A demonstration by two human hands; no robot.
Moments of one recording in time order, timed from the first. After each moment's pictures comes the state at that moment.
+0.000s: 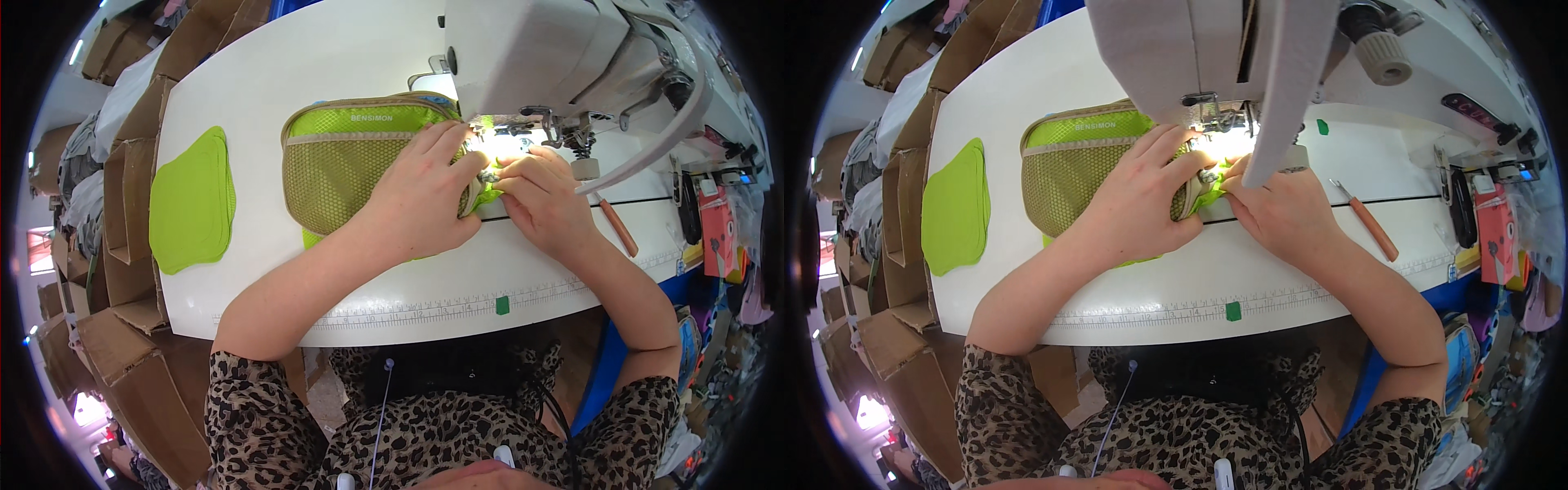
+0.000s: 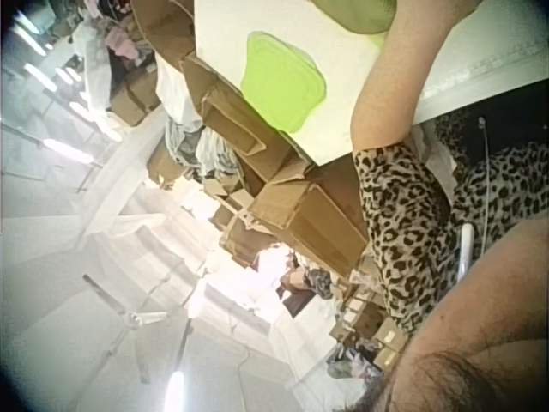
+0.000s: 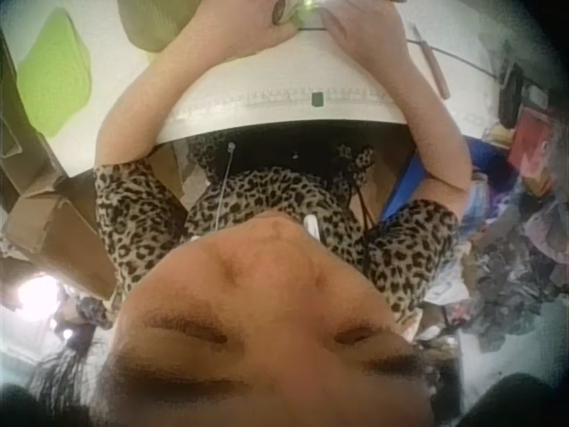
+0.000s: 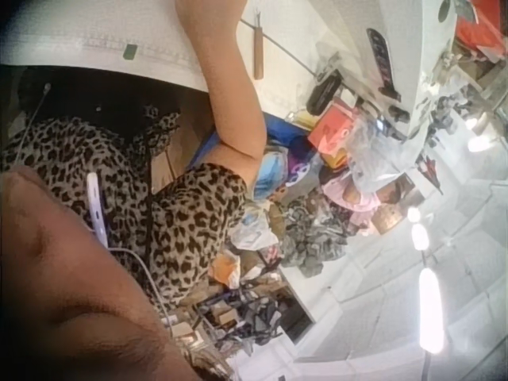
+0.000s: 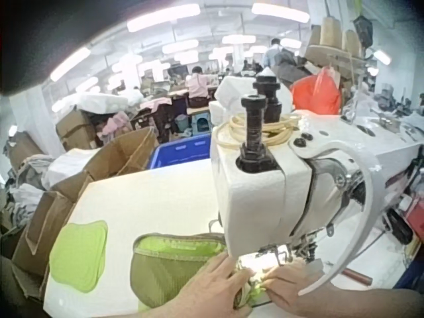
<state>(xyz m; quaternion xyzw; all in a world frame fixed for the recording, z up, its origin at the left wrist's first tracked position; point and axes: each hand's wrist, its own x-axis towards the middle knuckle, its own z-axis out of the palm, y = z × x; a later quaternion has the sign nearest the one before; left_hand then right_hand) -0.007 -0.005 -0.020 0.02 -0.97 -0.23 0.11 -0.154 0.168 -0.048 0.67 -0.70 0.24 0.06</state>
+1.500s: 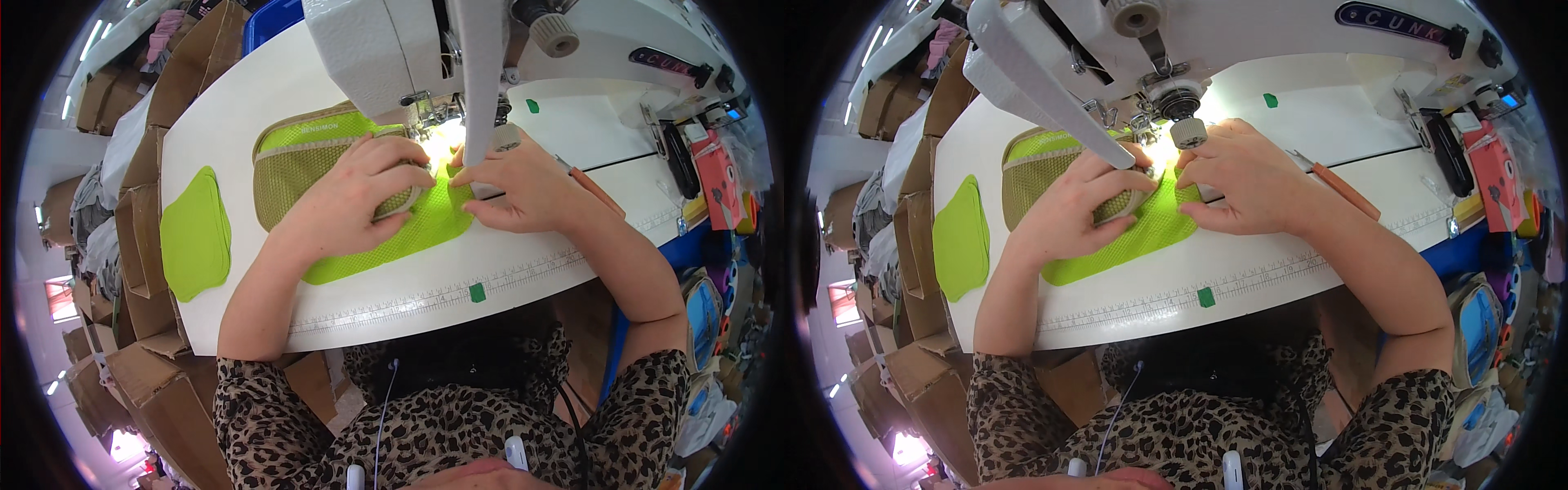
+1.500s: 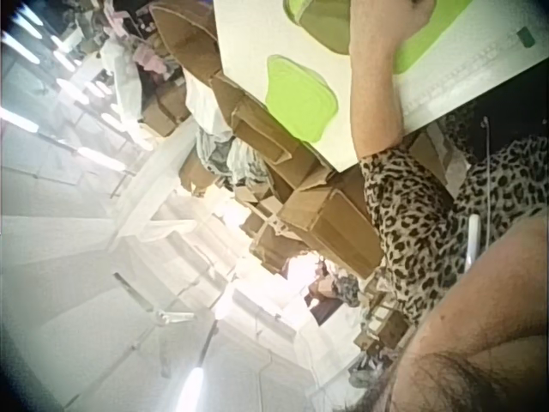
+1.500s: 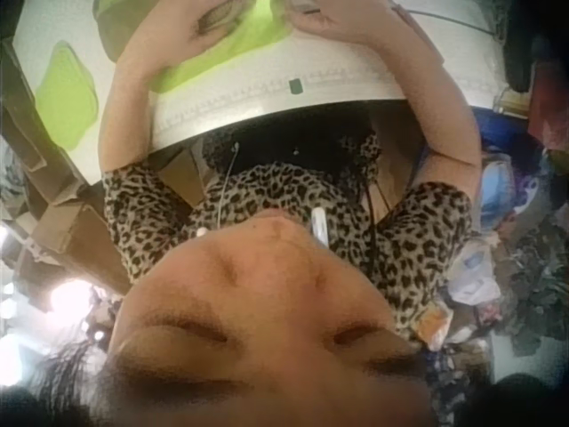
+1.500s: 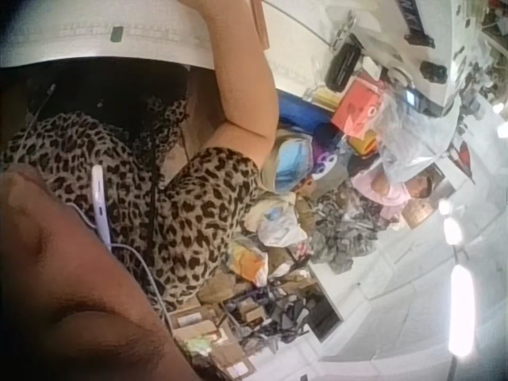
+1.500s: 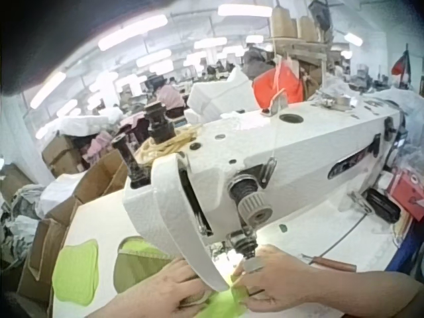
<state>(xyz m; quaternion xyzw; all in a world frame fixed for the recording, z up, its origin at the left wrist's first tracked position) -0.002 -0.038 0.010 -0.14 -0.95 -0.27 0.00 -0.170 0.172 -0.030 0.69 -0.64 0.33 -0.06</state>
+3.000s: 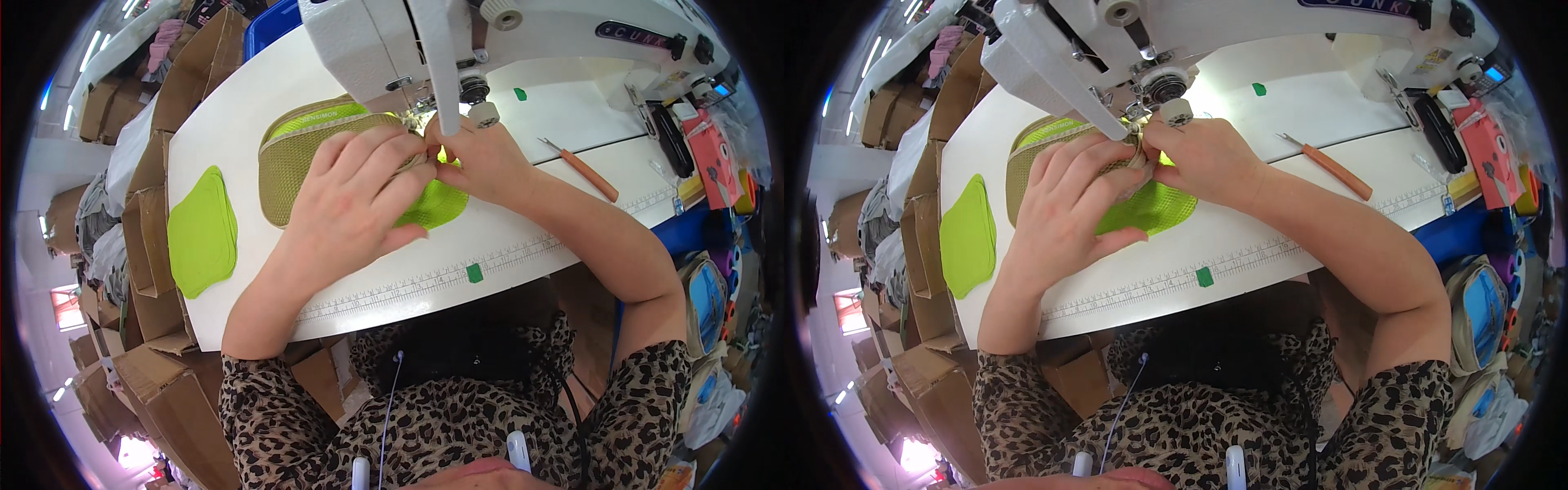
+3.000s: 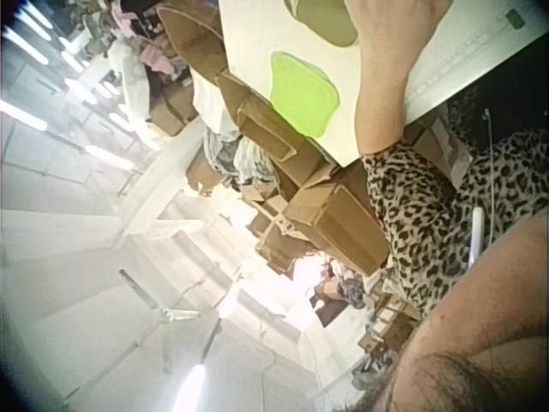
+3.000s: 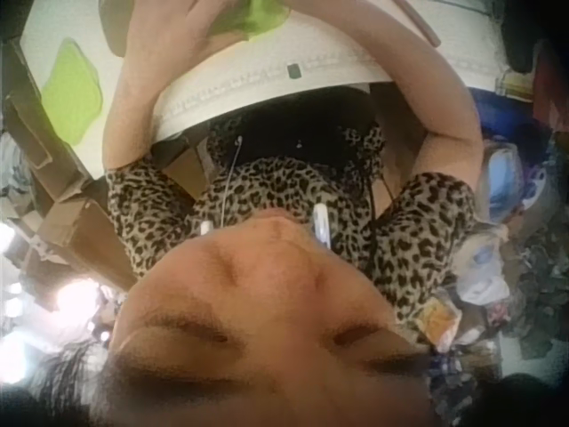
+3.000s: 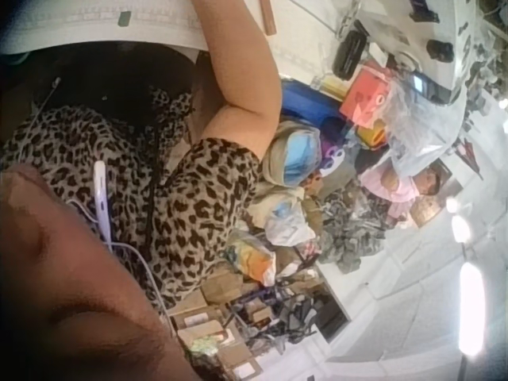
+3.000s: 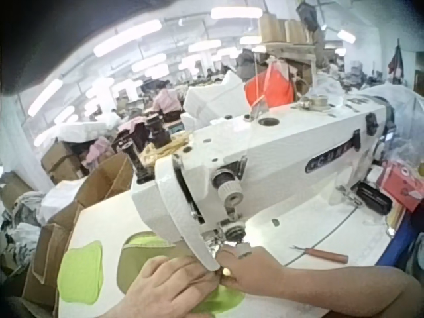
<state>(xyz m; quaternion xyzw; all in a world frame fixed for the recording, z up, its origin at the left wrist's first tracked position) 0.009 0.005 0.047 -0.14 -0.98 -0.05 0.14 -0.153 0.140 -0.055 0.61 -0.69 0.39 0.02</state>
